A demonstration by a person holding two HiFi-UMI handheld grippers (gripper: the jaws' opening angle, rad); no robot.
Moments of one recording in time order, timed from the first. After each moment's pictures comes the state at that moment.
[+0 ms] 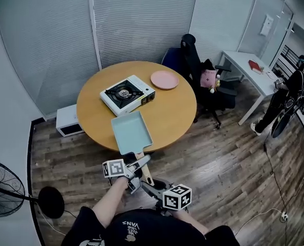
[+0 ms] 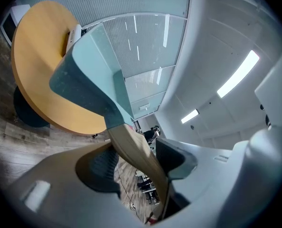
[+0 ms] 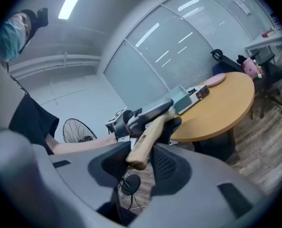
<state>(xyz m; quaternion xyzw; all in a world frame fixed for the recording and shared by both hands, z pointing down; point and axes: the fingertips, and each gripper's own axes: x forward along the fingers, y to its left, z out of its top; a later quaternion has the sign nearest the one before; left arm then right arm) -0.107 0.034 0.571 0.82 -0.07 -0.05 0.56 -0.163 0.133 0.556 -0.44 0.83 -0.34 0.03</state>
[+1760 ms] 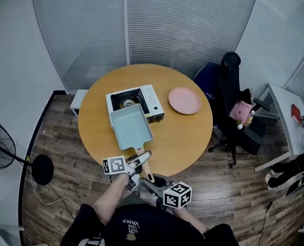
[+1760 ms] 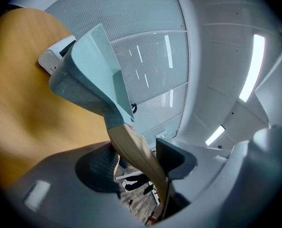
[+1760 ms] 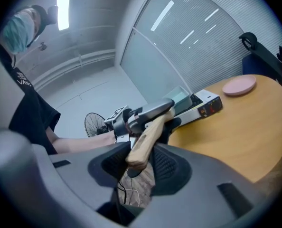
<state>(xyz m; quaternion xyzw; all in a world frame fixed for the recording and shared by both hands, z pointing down) 0.047 -0.149 0.570 0.80 -0.25 -0.14 0.52 0.036 -0.035 0.558 -0.26 0.91 -0.32 -0.03</state>
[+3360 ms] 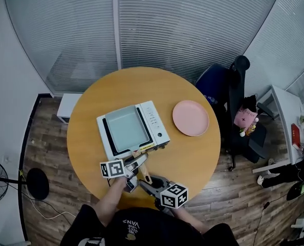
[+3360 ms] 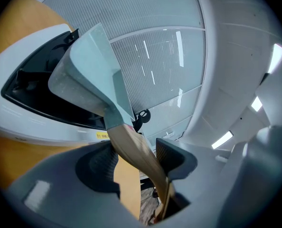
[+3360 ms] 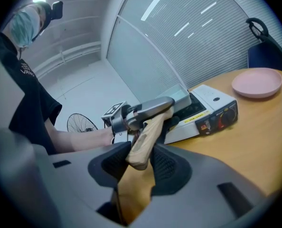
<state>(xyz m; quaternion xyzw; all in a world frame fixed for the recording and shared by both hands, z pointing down) 0.001 -0.356 0.626 0.79 -0.26 -0.11 0.55 -0.013 -0.244 0.607 -0.27 0.90 -0.35 -0.07</state>
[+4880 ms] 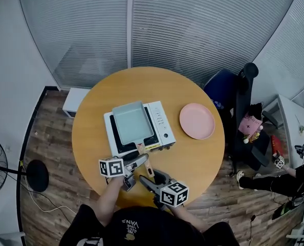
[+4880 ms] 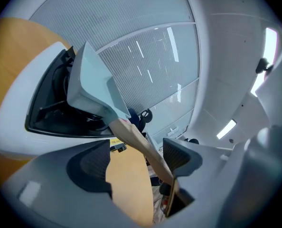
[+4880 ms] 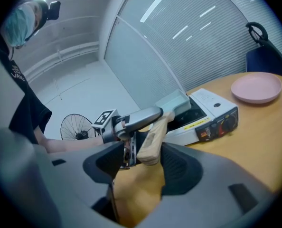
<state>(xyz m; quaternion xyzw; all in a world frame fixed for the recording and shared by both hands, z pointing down) -0.029 -0.355 0.630 0.81 -0.29 -0.08 0.50 -0.020 -0.265 0.600 -0.30 0.89 -0.34 -0.07</state>
